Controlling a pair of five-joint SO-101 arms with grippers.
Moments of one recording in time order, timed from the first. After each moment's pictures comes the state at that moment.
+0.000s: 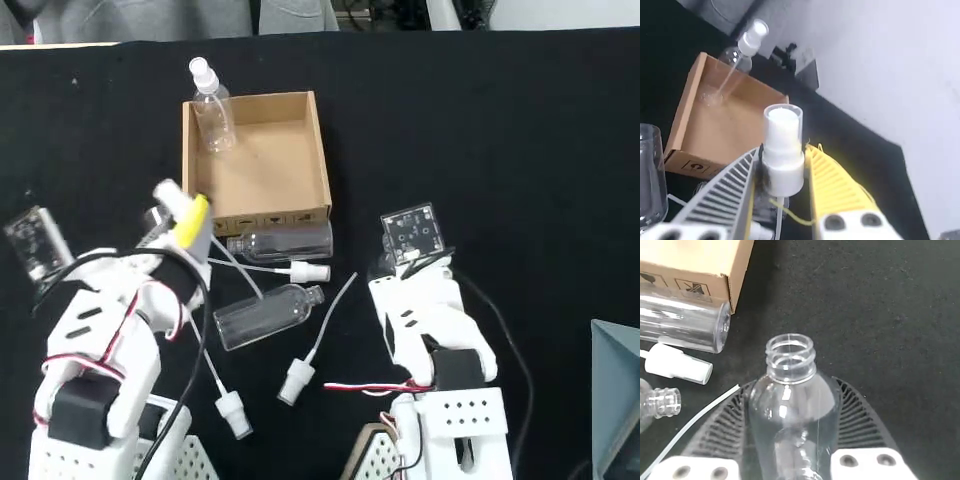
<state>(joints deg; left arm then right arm) 7.8 -88.1 57.2 53.2 39.9 -4.4 -80.1 84.5 46.5 14.5</state>
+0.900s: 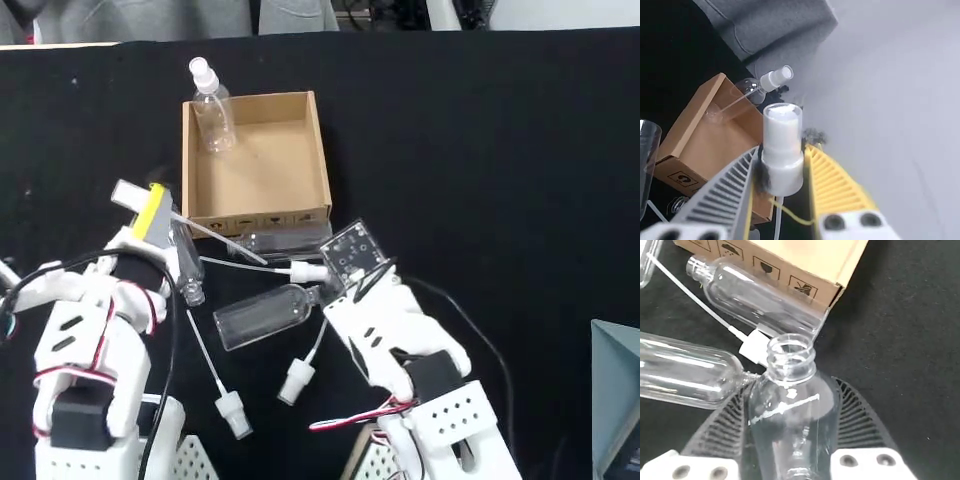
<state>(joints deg) -1.0 -93.6 62.6 48.1 55.3 -22.6 -80.1 84.5 48.5 14.5</state>
